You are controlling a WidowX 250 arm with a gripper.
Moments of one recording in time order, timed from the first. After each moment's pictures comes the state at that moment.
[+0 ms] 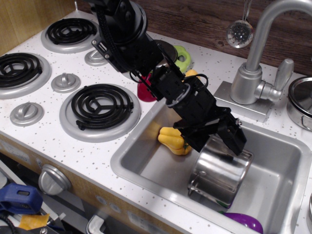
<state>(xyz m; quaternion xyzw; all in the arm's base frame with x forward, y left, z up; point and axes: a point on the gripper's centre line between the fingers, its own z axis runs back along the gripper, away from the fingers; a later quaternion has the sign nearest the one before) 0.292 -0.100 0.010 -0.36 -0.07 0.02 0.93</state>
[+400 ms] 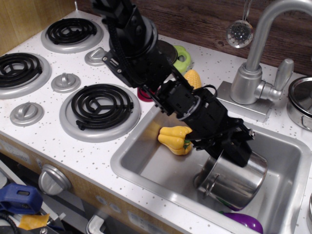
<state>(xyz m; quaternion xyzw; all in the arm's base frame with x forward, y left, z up) 0.291 -0.107 0.007 -0.39 -0.09 0.03 0.91</state>
